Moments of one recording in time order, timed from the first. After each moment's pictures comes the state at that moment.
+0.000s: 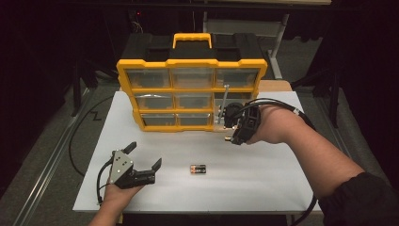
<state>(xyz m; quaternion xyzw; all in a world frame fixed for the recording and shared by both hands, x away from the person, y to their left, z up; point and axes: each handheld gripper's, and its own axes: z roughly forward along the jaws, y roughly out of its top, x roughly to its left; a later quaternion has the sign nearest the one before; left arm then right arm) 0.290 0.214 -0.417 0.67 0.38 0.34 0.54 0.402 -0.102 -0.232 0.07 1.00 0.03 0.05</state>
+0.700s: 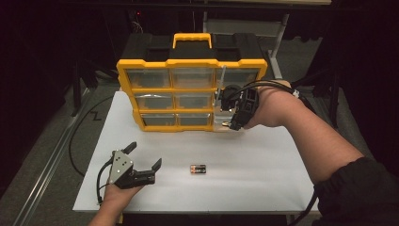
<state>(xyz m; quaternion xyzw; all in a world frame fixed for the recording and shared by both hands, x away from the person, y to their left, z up) 0.289 0.214 -0.417 0.67 0.38 0.34 0.54 0.419 -0.091 -0.198 0.08 0.99 0.03 0.06</state>
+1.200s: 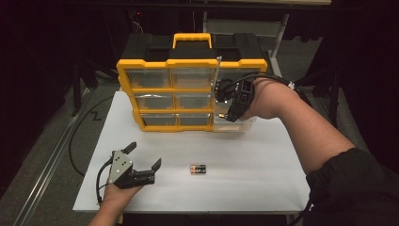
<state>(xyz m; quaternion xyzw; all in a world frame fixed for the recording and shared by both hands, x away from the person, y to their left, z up) 0.290 0.215 -0.417 0.67 0.38 0.34 0.54 0.434 -0.082 -0.188 0.08 0.99 0.03 0.08</state>
